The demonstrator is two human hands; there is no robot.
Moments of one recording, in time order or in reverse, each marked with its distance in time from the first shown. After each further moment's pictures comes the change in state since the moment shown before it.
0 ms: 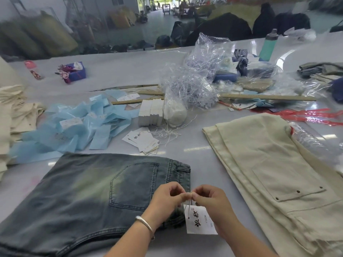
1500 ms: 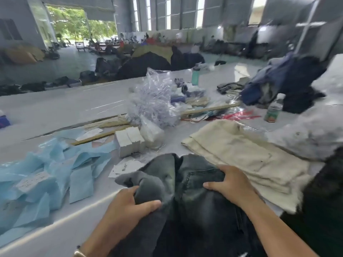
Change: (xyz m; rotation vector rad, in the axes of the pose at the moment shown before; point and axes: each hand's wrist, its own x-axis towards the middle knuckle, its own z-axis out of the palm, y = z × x) left_hand -0.034 0.032 -0.232 0.295 -0.248 0.343; right_hand -0.052 -0.082 0.086 -0.739 0.580 -0.035
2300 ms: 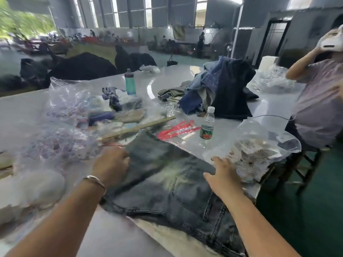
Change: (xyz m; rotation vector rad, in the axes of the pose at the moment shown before) left_hand 0.381 0.146 0.205 0.762 0.057 0.274; right_hand 0.195 0.214 -0.177 -0.321 0.281 0.338
